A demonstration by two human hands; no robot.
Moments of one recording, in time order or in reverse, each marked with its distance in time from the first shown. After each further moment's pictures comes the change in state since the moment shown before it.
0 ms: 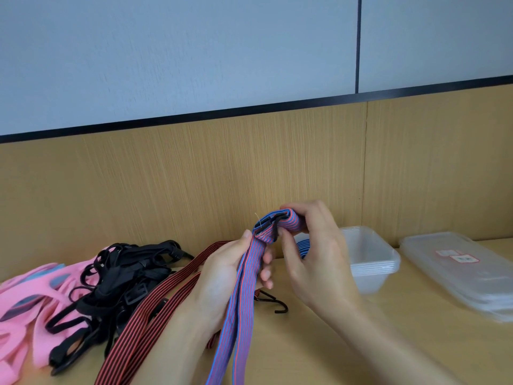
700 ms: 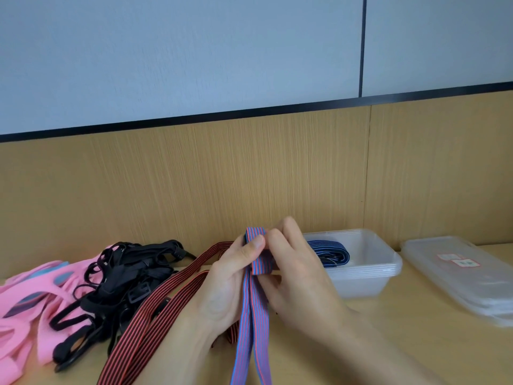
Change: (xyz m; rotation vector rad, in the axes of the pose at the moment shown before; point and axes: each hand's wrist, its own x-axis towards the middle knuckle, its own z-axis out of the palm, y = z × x) left_hand -0.008 -0.002 0.000 -0.196 -0.137 0.035; right_hand -0.012 -0.015 0.009 -0.061 -0.343 -0.106
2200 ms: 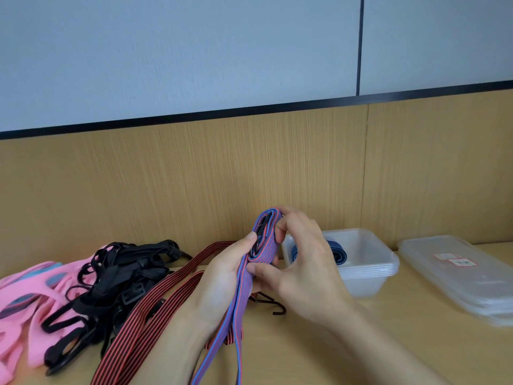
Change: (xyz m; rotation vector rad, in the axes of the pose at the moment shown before) left_hand 0.006 0.002 0.004 0.140 0.139 -0.052; right_hand 0.003 0.017 -0.005 0.123 0.115 0.220
